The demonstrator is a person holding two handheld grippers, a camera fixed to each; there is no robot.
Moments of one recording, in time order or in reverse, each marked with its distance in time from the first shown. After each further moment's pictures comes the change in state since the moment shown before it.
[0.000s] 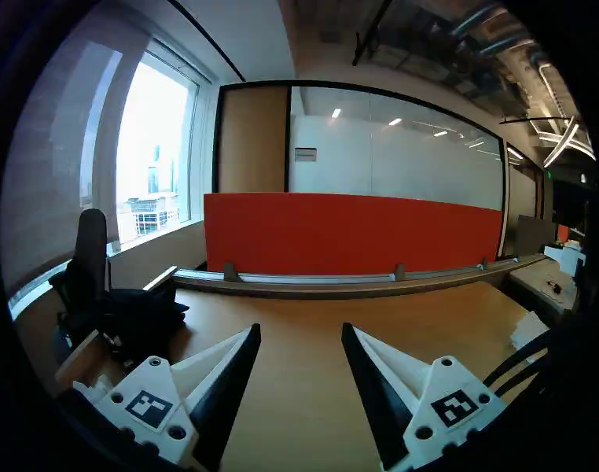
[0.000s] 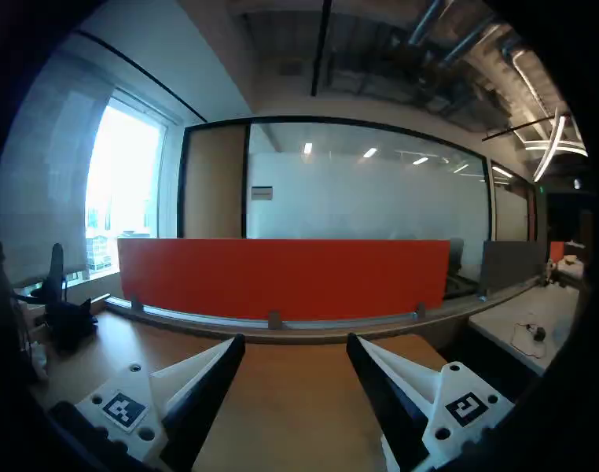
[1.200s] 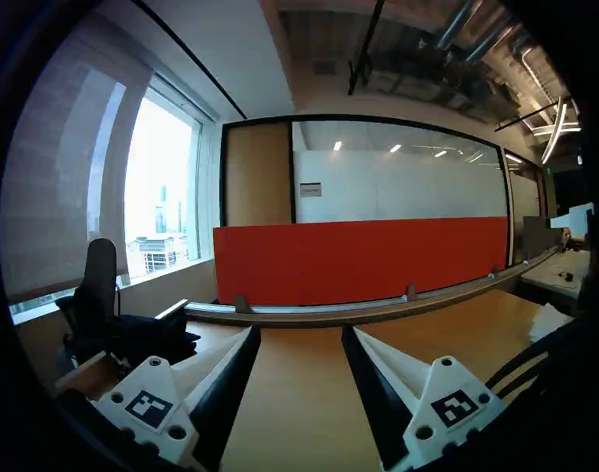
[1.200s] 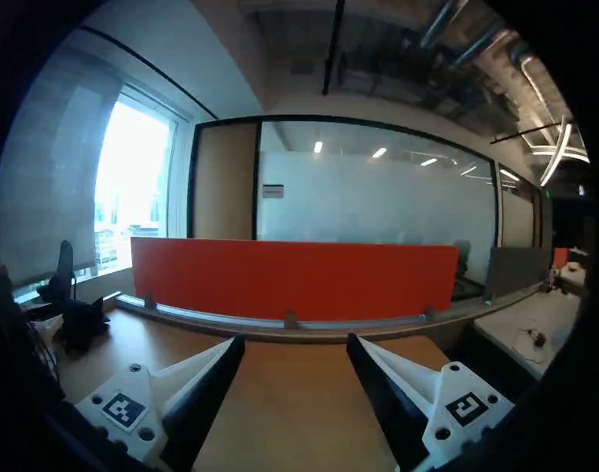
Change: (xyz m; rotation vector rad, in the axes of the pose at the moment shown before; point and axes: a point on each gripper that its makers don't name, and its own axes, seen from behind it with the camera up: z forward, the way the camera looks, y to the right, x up) left arm -0.002 -0.011 -0.002 0.045 0.179 0.065; right arm 0.018 -0.042 -0.021 0.030 -0.015 -0.027
